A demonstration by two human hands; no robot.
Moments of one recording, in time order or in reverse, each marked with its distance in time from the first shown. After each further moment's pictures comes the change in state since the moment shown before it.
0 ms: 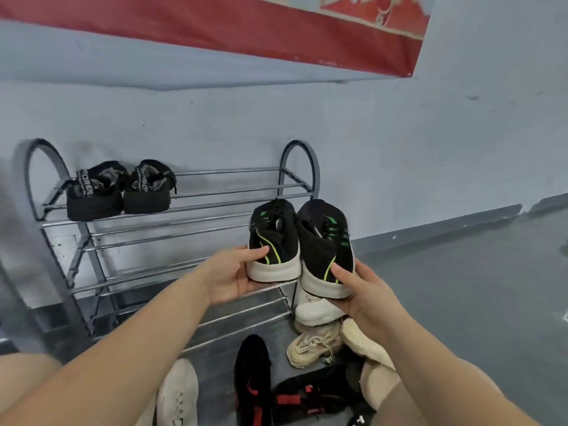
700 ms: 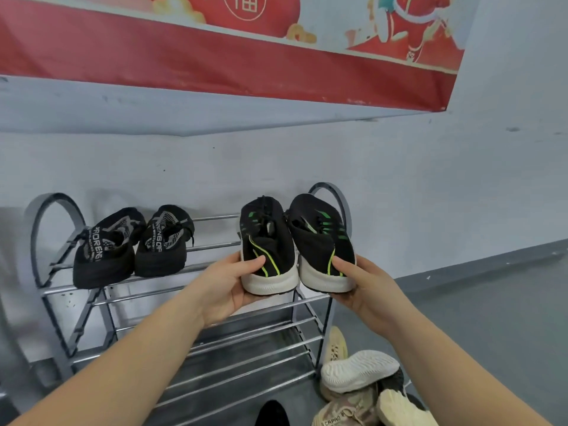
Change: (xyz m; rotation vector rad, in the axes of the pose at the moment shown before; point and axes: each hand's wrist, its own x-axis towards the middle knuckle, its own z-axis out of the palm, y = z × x) left_hand 0.039 0.082 -0.036 0.057 0.127 0.177; right_hand 0.118 -0.053 0.053 -0.034 -0.094 -0.019
